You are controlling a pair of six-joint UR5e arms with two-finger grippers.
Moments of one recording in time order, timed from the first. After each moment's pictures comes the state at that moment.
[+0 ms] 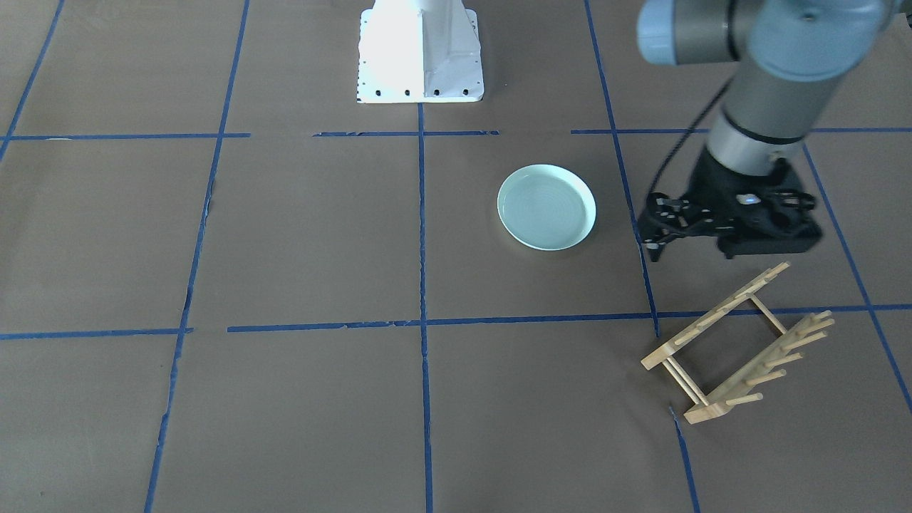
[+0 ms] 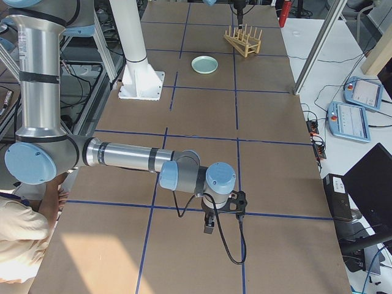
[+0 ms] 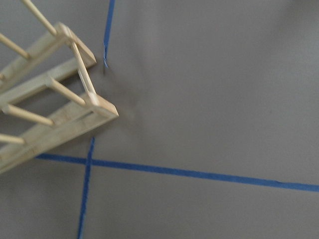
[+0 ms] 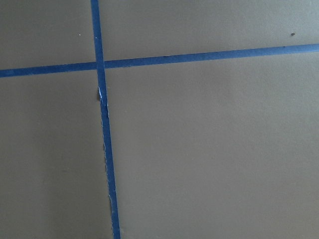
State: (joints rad) left arm -1.11 -2.11 -1.80 -1.37 -2.10 -0.59; right arm 1.62 -1.63 1.56 -1.62 2.32 -0.02
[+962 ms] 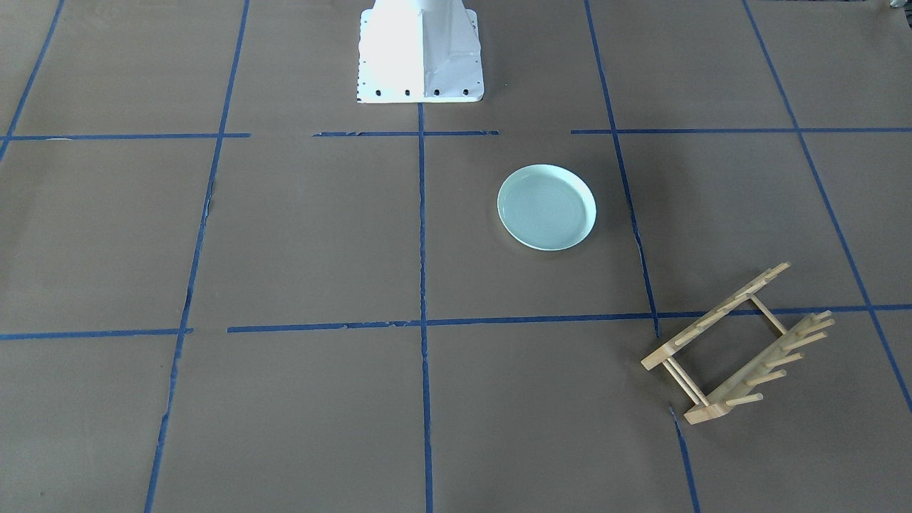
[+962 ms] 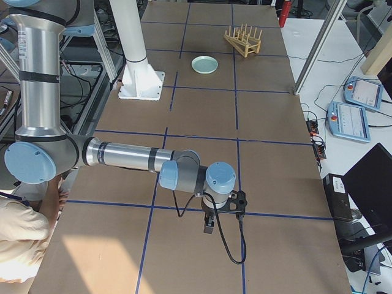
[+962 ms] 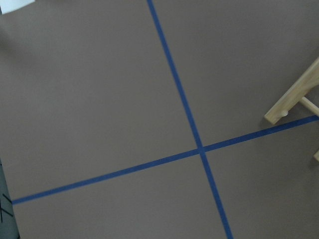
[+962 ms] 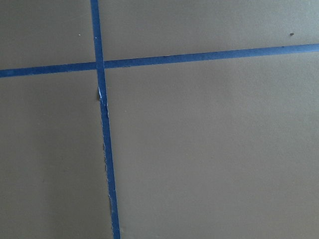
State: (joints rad) left arm -1.61 -1.65 -1.54 -1.61 -2.22 0.19; right arm 1.62 -1.63 1.56 -1.62 2.32 -0.02
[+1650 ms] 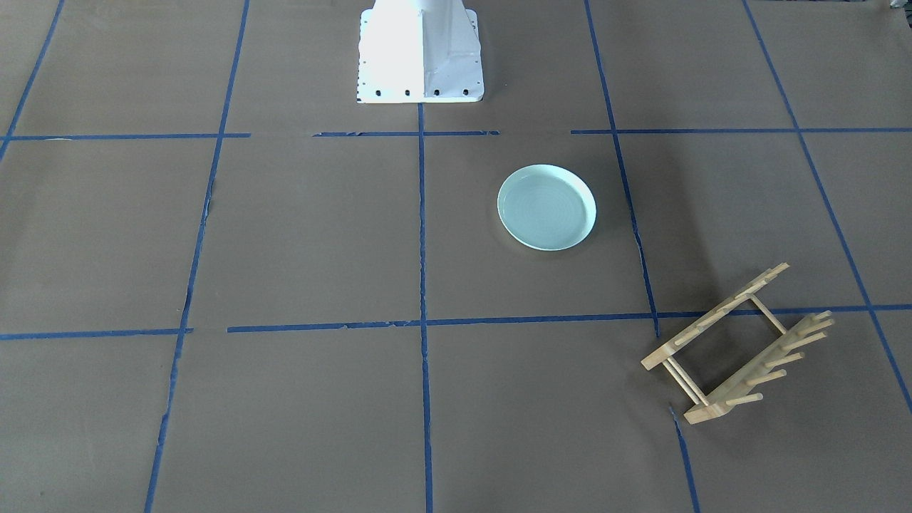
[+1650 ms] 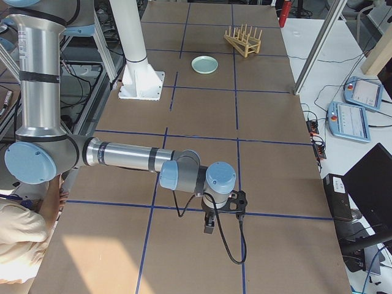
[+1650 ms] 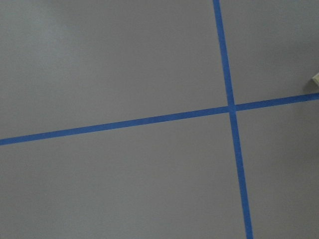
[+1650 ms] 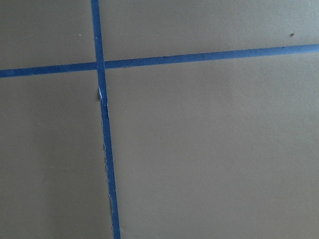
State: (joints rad) left arm -1.63 -1.58 -1.52 -1.66 -2.38 0.15; right arm 1.62 -1.63 1.56 -1.62 2.32 -0.02
